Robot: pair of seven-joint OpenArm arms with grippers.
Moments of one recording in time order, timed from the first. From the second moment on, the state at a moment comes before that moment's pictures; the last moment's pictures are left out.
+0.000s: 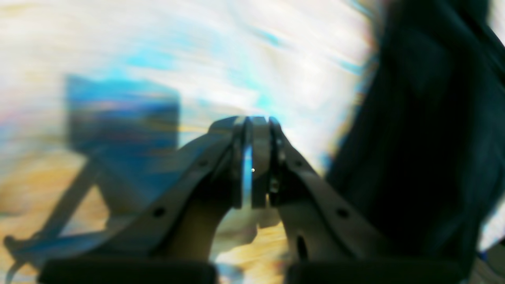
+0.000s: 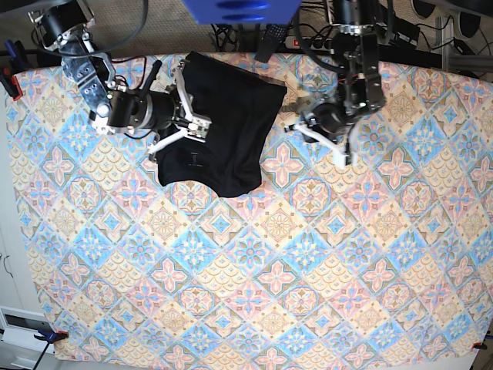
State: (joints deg) left arm 13.0 3.1 -9.5 88.4 -21.3 -5.9 50.2; right arm -7.8 28.5 -24.4 108.9 19.2 41.5 -54.0
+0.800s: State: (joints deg) left arm 16.4 1.6 -15.7 93.1 -21.6 -6.6 51.1; right arm 6.0 23.7 -44.5 80.3 16.0 43.7 -45.0
